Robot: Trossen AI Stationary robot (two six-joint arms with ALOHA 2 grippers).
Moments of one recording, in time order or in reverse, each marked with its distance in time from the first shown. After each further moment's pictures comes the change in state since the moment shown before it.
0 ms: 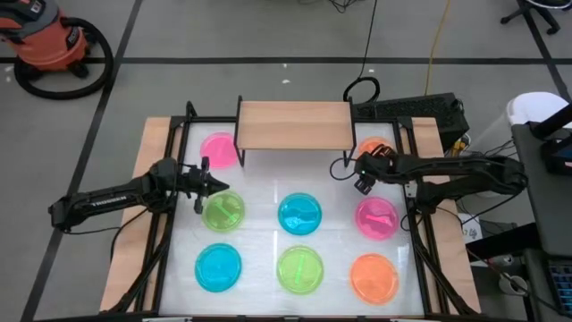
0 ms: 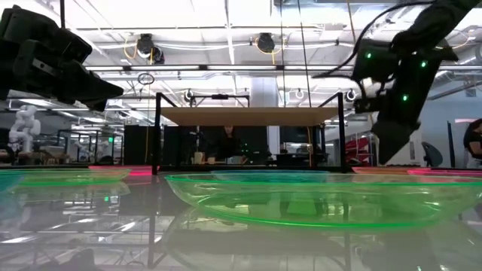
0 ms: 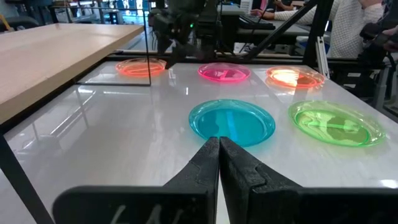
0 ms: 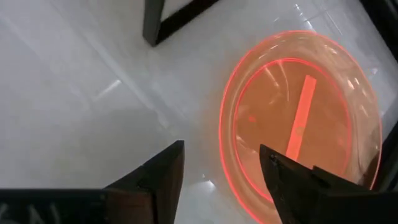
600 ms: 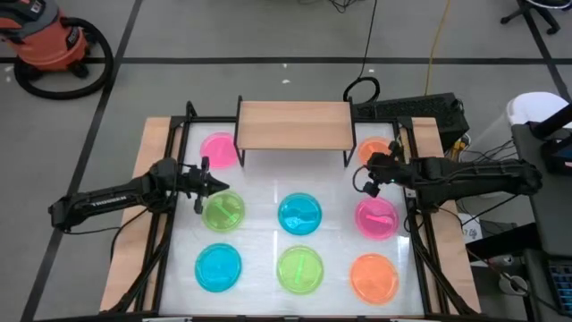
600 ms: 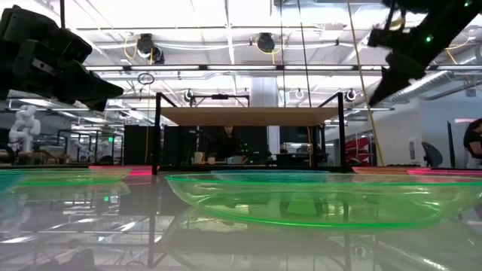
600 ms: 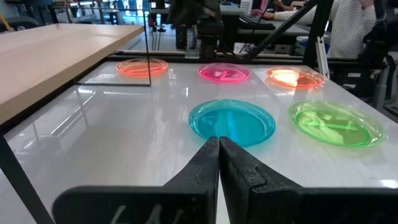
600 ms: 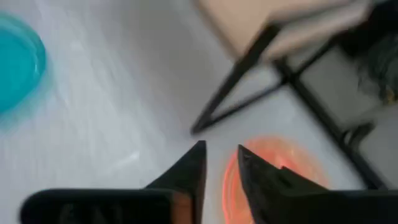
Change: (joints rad) left arm 0.000 0.000 0.000 0.000 0.000 0.000; right arm 0.253 -0.381 0.117 -0.174 0.086 -0.040
